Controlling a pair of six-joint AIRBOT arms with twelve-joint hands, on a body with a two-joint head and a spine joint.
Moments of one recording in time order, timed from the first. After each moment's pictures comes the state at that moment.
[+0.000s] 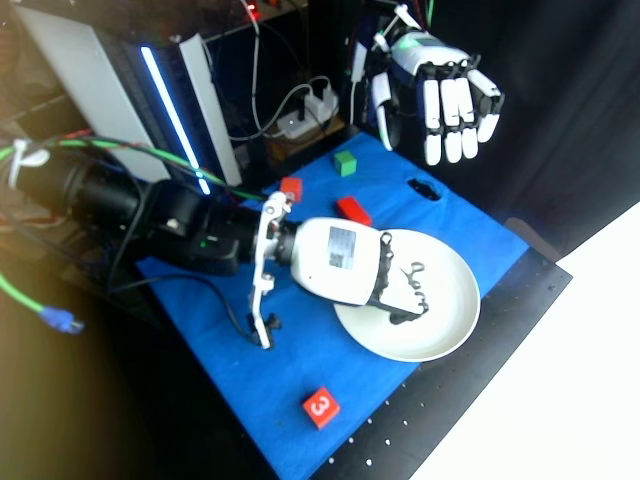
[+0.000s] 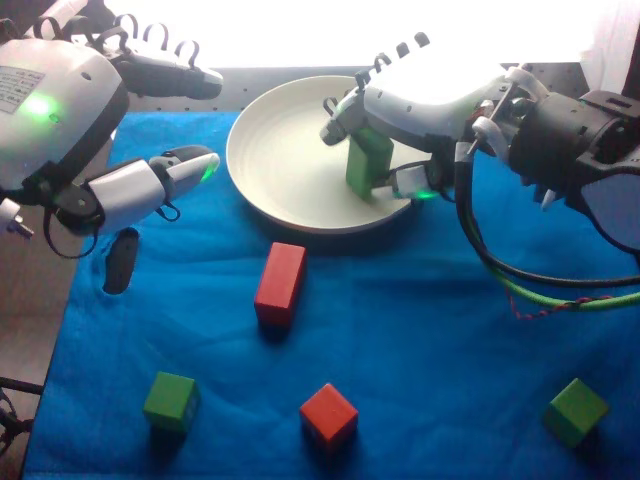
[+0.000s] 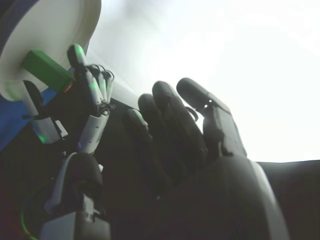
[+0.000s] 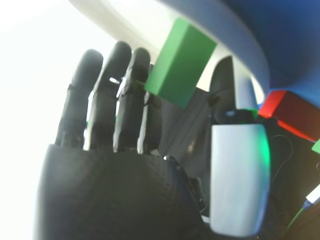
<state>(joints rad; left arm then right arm) 0.85 -0.89 0.89 -0.35 -1.13 1.45 -0.55 -1.38 1.42 -2.98 -0.43 1.99</state>
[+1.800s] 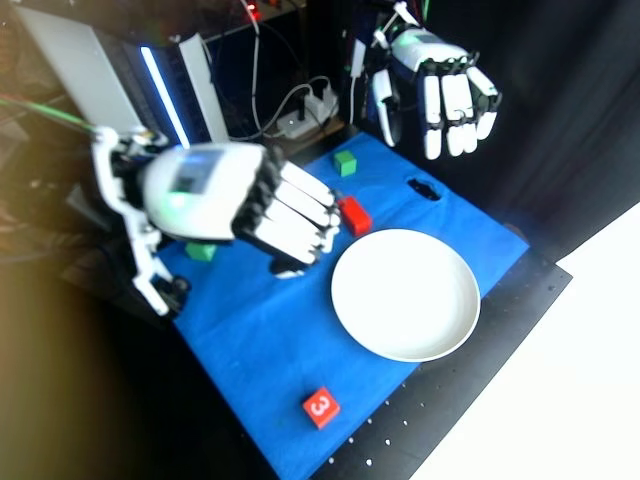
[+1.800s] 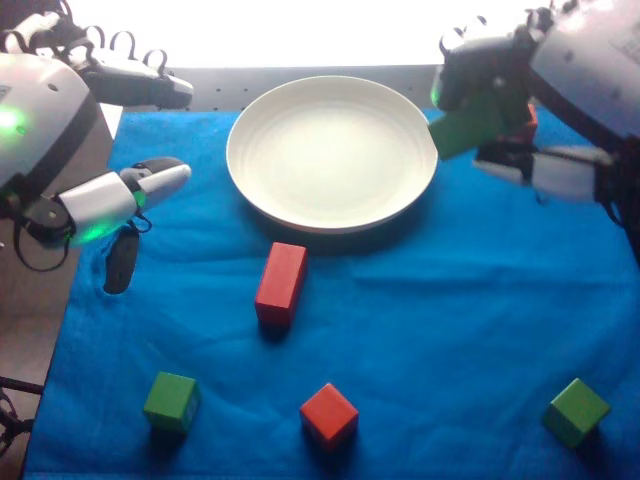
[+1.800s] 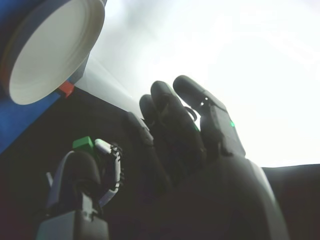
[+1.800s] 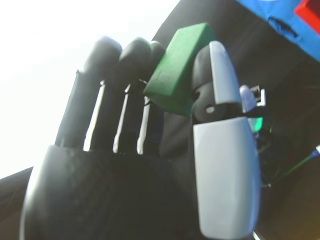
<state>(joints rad) 0.90 -0.86 0.86 -0.41 -1.17 1.45 -0.73 -0.92 0.91 -2.98 -0.94 1.99</state>
